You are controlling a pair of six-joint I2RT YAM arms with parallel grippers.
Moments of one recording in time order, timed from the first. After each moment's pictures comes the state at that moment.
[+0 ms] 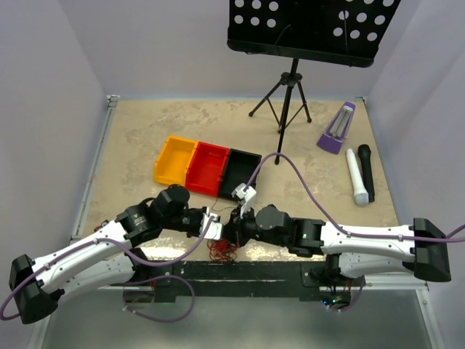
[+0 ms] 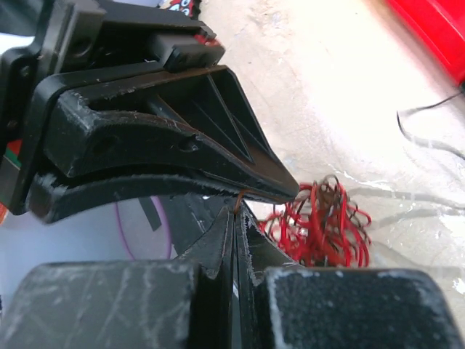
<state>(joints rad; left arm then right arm) -0.91 0.83 0.64 -0.44 0.49 0.69 1.32 1.09 0.66 0.07 0.16 0.61</state>
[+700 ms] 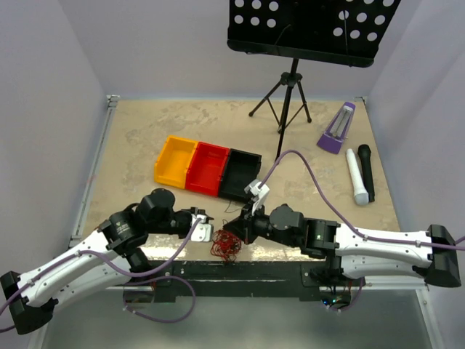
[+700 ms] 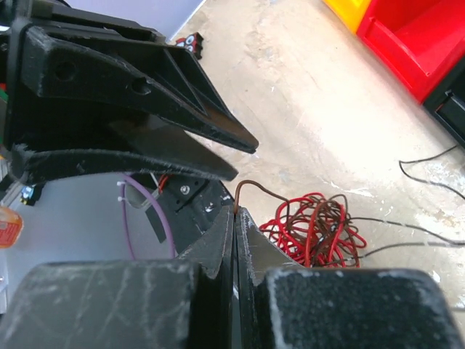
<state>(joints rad) -0.91 0.66 0.65 -0.52 0.42 0.66 1.32 0.94 0.64 0.02 0.22 0.61</state>
